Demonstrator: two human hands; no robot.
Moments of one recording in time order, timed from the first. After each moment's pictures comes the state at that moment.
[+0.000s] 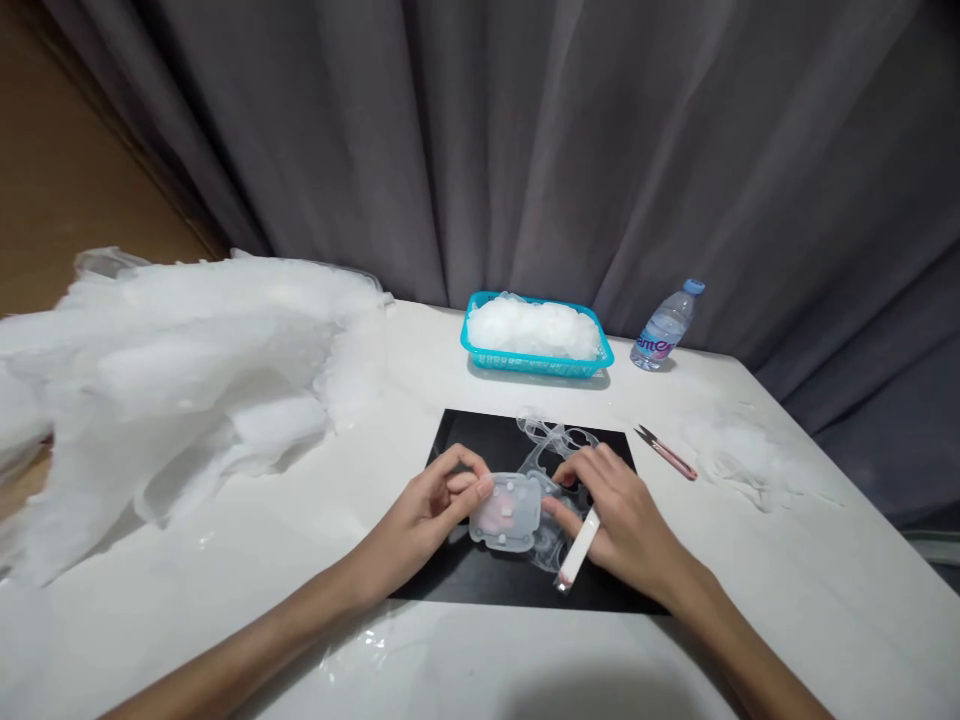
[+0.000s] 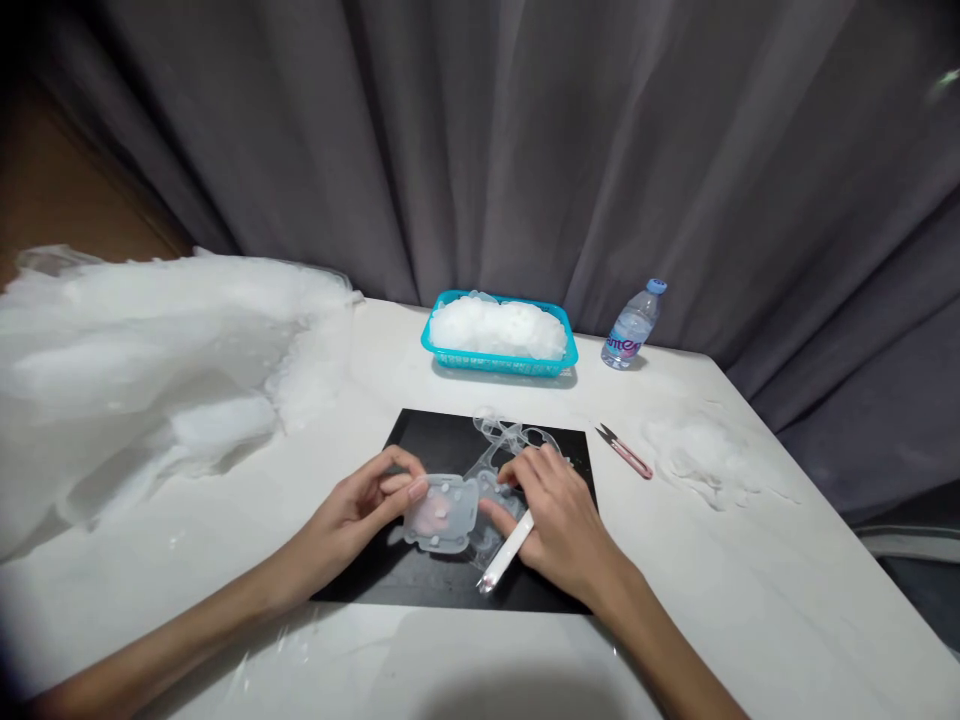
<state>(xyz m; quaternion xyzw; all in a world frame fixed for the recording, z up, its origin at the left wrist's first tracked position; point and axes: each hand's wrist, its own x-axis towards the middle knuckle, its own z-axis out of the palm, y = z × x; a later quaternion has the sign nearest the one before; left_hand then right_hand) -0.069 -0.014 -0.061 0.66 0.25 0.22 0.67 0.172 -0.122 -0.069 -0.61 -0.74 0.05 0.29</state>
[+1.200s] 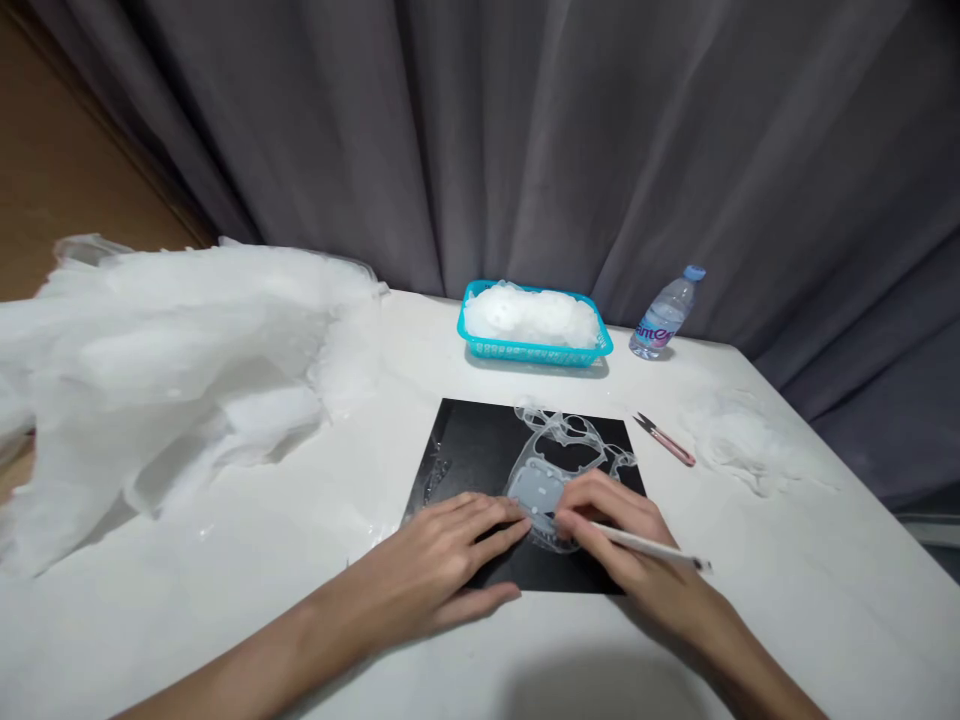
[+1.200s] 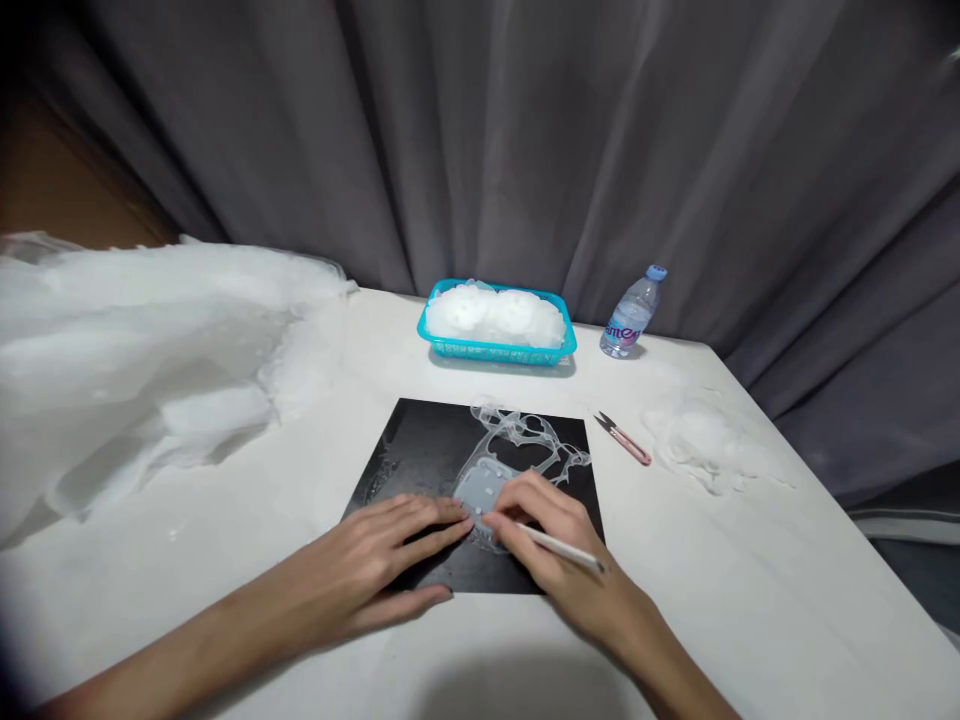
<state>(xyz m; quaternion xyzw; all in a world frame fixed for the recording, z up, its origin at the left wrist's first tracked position) -0.077 -0.031 -0.072 0.98 0.04 0.14 0.16 0.161 -0.154 -0.058 -0.59 -0.64 0.30 0.40</state>
